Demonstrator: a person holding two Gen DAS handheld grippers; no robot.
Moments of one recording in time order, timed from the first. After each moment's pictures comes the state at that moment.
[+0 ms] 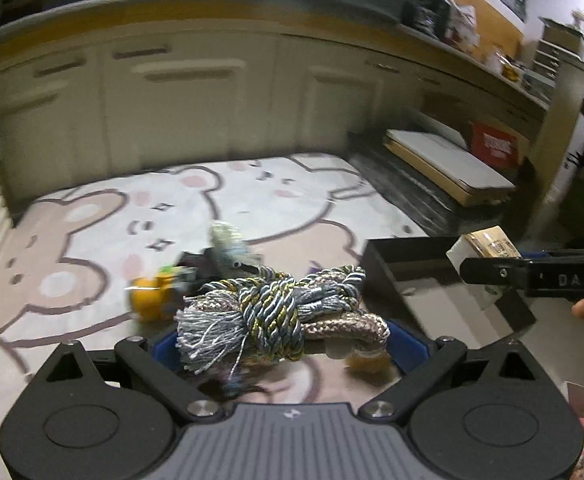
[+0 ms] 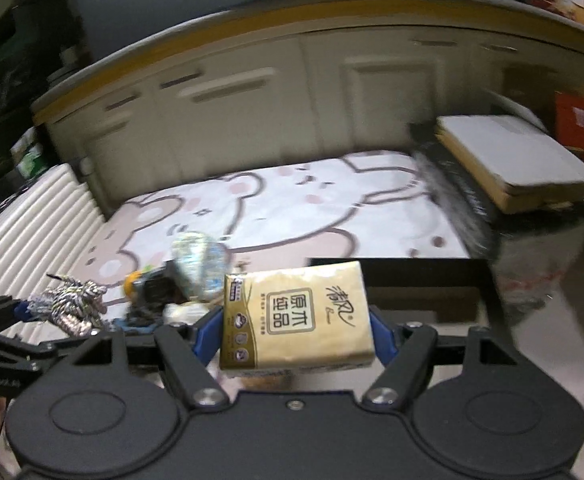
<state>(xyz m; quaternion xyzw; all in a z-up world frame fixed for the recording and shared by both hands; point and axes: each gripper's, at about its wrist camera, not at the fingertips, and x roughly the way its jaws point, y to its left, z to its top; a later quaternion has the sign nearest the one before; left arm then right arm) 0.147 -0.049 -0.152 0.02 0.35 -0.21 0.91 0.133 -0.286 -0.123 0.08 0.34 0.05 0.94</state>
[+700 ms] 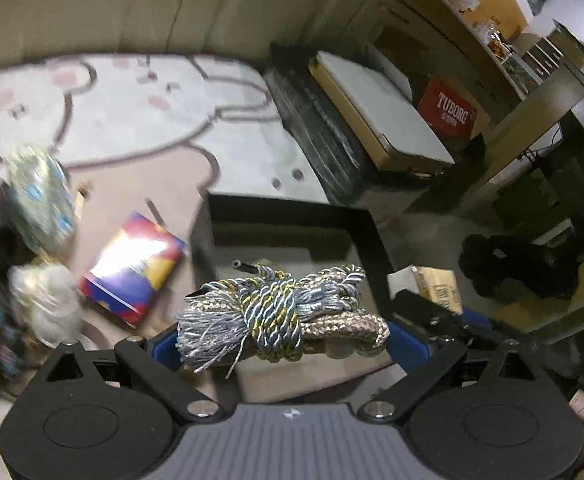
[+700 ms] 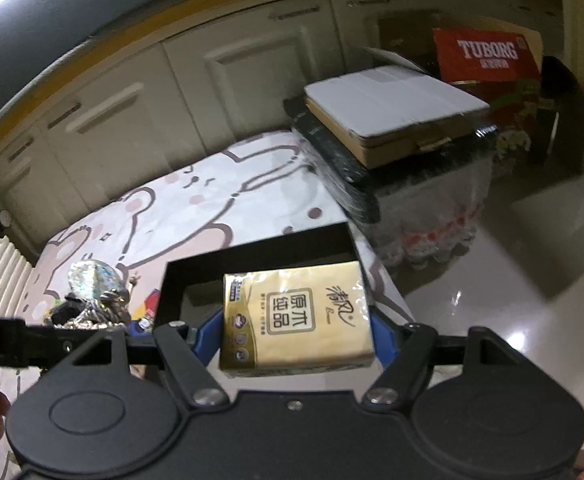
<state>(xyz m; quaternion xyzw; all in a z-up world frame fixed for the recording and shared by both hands) 0.202 -0.174 -0.171 -0.10 0.51 -0.29 0.80 0.128 -0.378 -0.148 0.16 0.37 -0.05 0.91</state>
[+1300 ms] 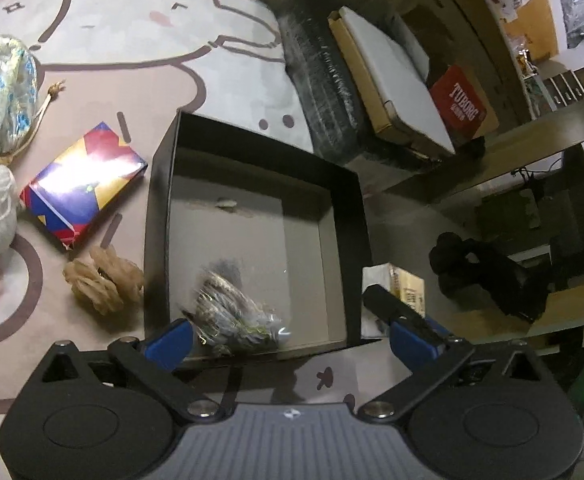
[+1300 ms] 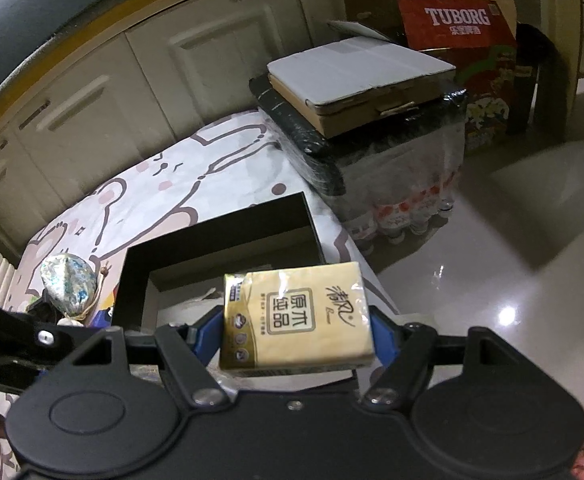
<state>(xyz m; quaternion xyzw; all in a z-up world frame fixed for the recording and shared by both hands) 0.205 -0.189 -0.198 -0.18 0.58 -0.28 0.74 0.126 -0.398 -0.168 0.17 0.39 -0.07 0.90</state>
